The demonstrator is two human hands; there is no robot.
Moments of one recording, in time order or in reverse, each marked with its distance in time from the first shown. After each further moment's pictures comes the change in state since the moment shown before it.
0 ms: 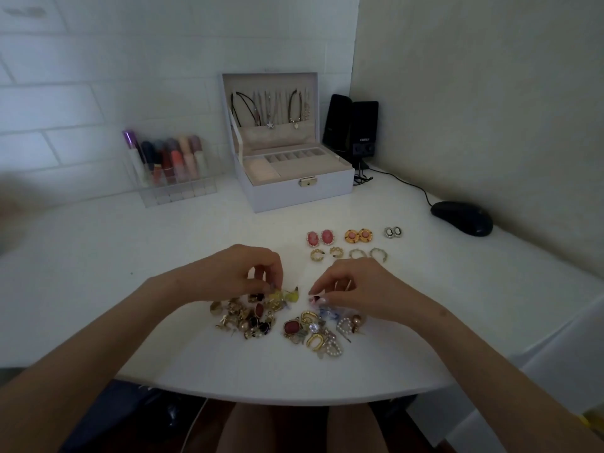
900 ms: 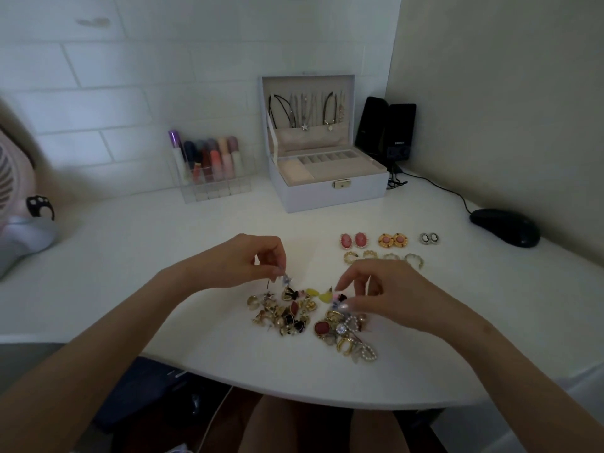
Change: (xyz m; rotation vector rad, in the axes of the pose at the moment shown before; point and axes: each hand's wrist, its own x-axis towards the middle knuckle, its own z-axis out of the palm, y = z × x) left_hand -0.025 -0.021 -0.016 -0.066 0.119 -0.108; right_hand -0.006 -0.028 0.002 -0.036 -0.013 -0.003
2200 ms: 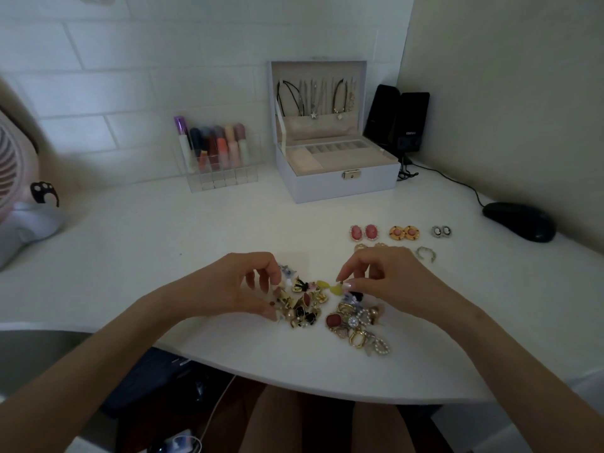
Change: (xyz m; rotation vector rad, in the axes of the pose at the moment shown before) left_hand -0.042 -0.013 0.017 -0.161 0.009 -0.051; right_hand 0.017 0.000 0.011 0.023 0.066 -0.042
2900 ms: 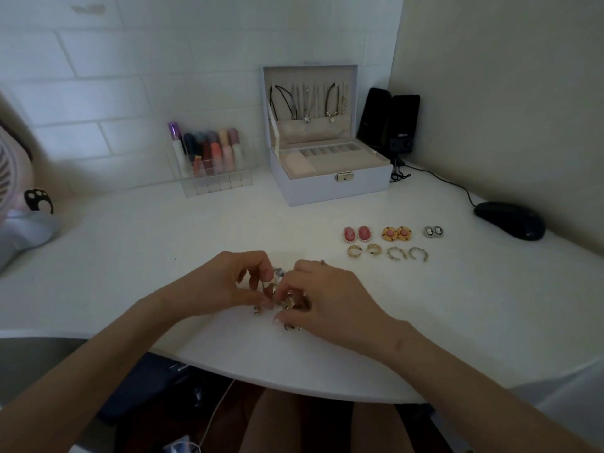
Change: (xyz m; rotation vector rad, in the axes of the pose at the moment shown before) left_hand 0.005 0.002 0.002 0.061 0.090 0.038; right_hand 0.003 -0.039 0.053 -0.331 0.017 -0.292
